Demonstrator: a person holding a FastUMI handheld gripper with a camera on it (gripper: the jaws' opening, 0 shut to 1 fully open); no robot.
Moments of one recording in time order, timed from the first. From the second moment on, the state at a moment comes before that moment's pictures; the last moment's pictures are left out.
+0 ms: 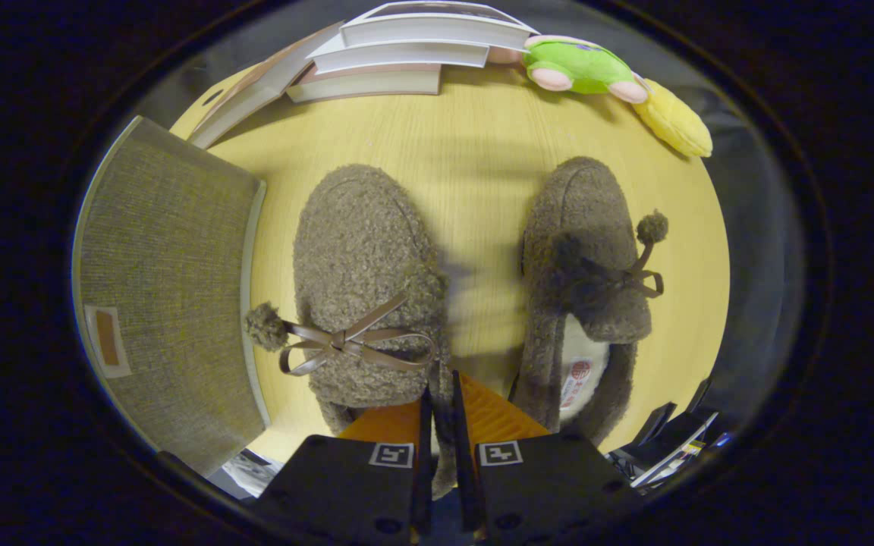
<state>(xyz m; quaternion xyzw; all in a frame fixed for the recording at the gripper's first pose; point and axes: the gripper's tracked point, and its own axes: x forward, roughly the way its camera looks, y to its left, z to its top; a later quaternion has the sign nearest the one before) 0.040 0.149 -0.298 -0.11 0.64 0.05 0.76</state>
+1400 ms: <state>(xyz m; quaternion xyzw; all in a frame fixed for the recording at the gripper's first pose) -0.008 0.168 -0.199 -0.11 0.62 -0.05 0.77</state>
